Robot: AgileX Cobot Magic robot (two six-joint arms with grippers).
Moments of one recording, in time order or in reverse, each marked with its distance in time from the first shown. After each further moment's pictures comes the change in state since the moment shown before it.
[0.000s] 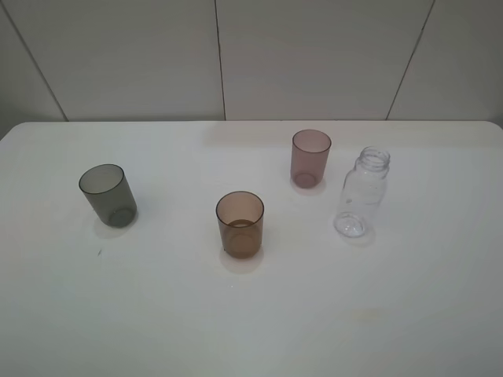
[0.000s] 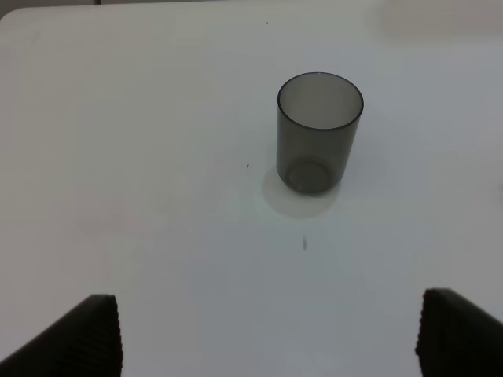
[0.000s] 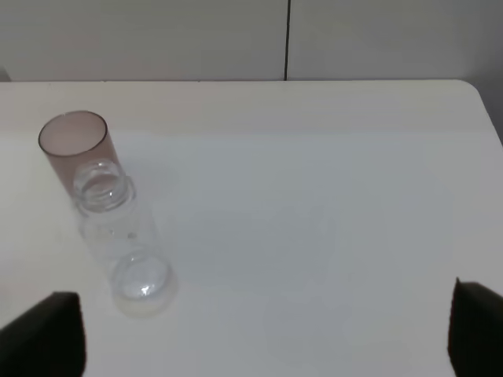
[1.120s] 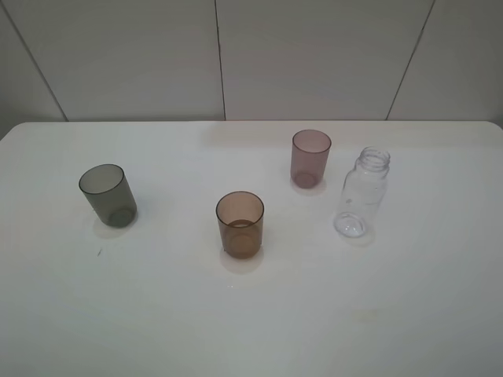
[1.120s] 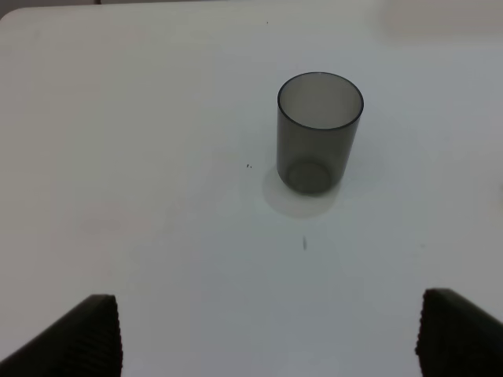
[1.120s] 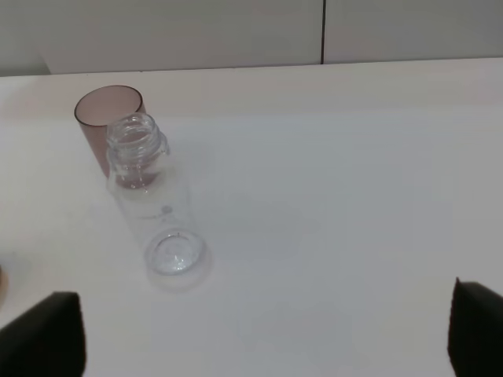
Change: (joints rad) left arm 0.000 0.000 0.000 0.000 0.000 0.000; right arm 0.000 -0.260 0.198 0.069 -0.007 0.002
